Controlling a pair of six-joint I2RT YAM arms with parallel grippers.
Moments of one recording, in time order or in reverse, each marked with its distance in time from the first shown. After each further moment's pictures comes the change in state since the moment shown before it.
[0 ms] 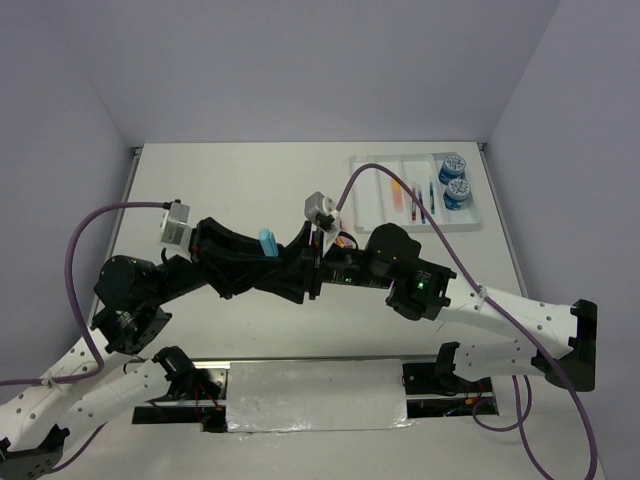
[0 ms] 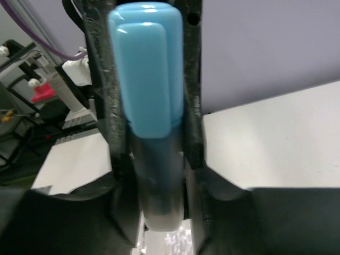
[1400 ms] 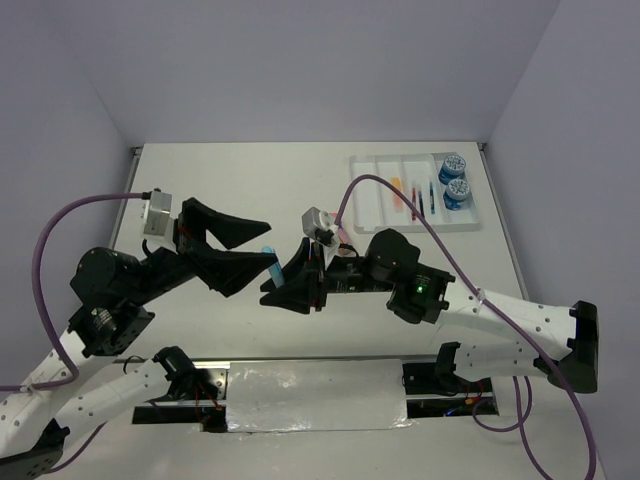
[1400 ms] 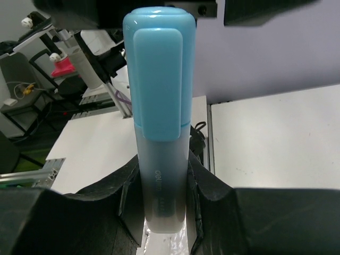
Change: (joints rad) left arm -0.002 0.018 0.171 -0.206 -0.098 0.082; right arm 0.002 -0.019 -0.069 0.031 -0.138 -0.021
